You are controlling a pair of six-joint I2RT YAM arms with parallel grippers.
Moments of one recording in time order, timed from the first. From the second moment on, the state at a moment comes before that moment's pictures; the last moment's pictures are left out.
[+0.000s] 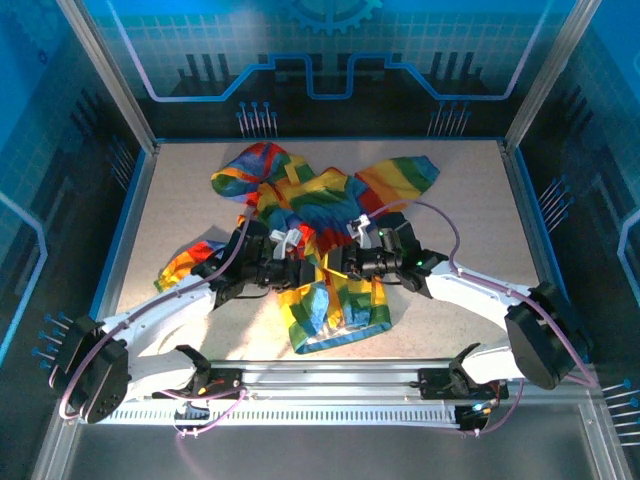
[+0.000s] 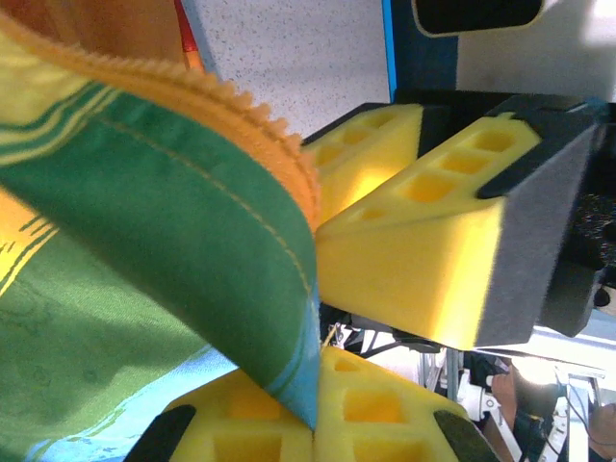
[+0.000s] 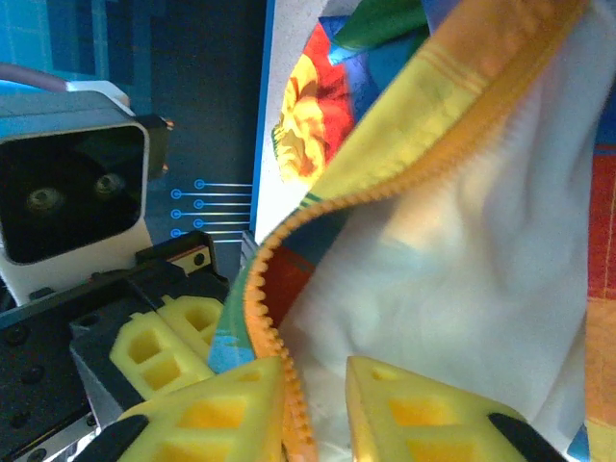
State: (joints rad) left arm -0.55 1.17 0.66 -0.11 0.71 -0.90; right arm 0.62 1.36 0.71 0.11 -0.70 1.01
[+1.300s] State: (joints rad) left arm -0.54 0.83 0.67 -0.33 0.52 -0.96; right arm 0.66 1.29 0.81 -0.08 -0.60 0.92
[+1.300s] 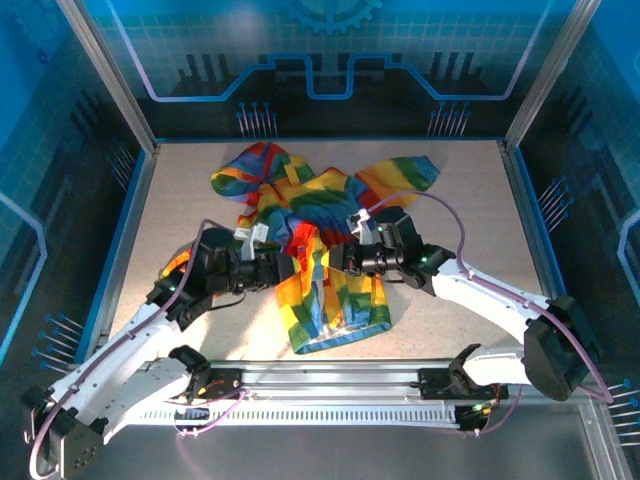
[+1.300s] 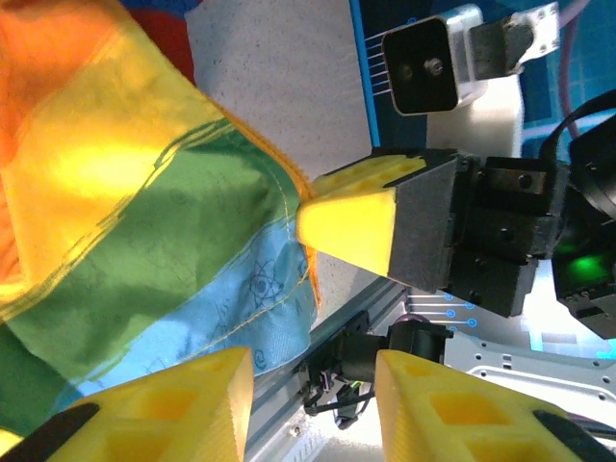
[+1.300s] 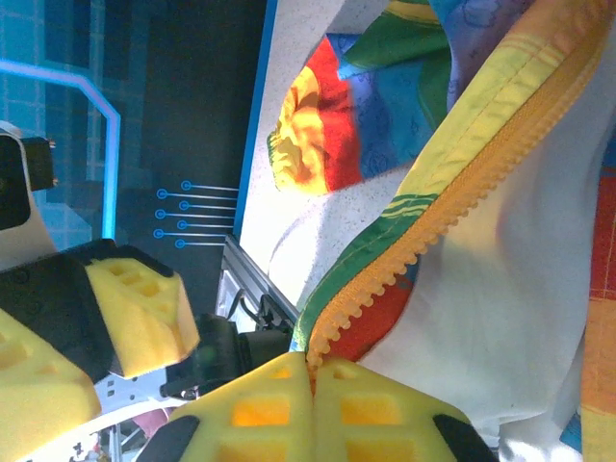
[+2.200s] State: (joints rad) left arm -0.61 0.95 0.55 -0.04 0.54 -1.19; right arm 0.68 1.34 0.80 0.00 -0.60 1.01
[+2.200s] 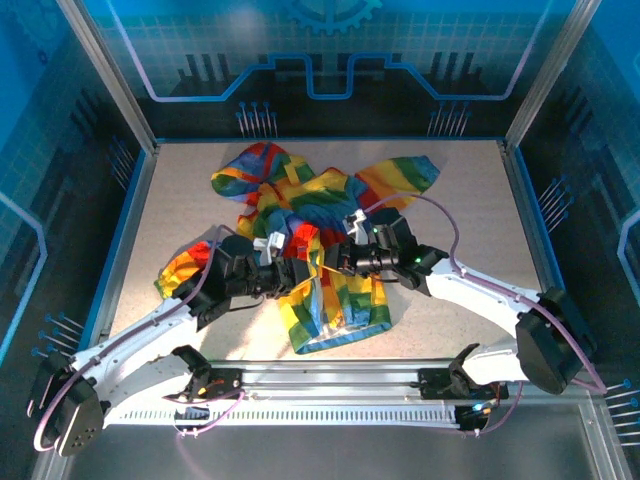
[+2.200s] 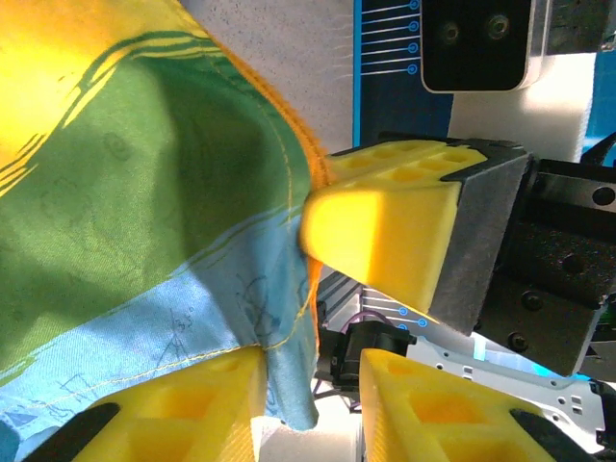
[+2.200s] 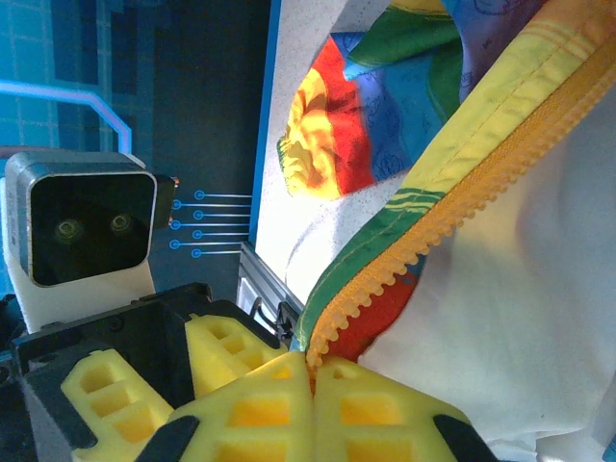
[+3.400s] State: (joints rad) left arm -0.60 0.95 0.53 -0.05 0.54 -1.18; right arm 0.70 1.35 0.81 -0.02 -0.60 1.00
